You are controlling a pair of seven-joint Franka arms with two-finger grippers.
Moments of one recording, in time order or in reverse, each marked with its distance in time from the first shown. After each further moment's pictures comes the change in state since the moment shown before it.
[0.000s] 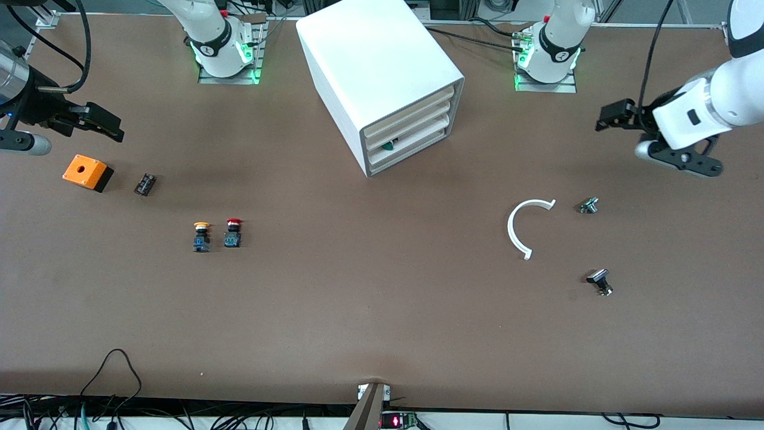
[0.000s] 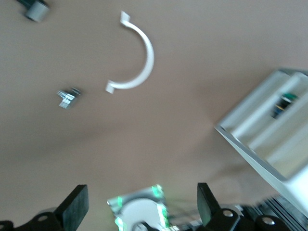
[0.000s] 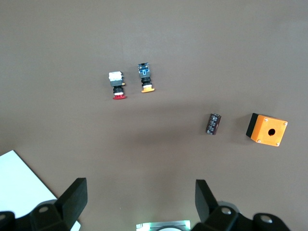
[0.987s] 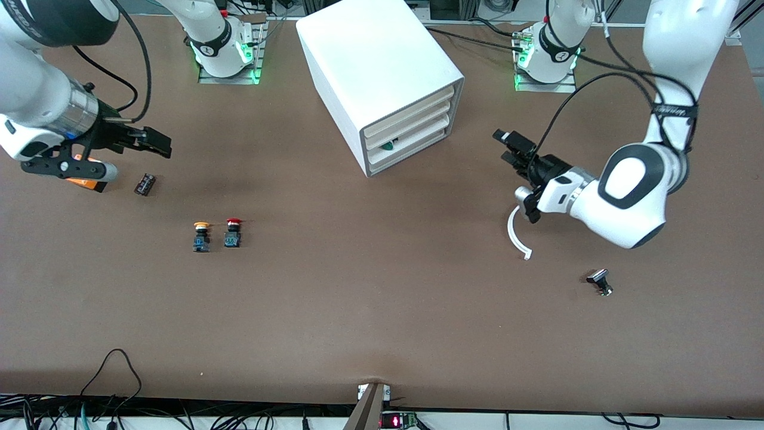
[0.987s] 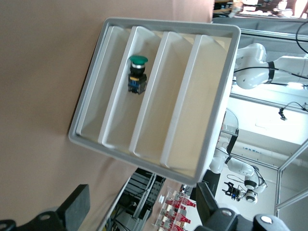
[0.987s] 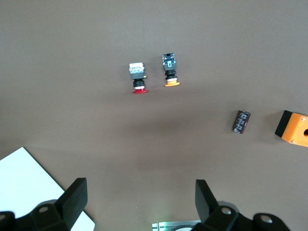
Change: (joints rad) left arm -0.030 0.474 -0.027 -0.042 -0.585 -0.047 0.497; right arm 0.098 0.095 0.007 -0.015 0.022 0.045 0.090
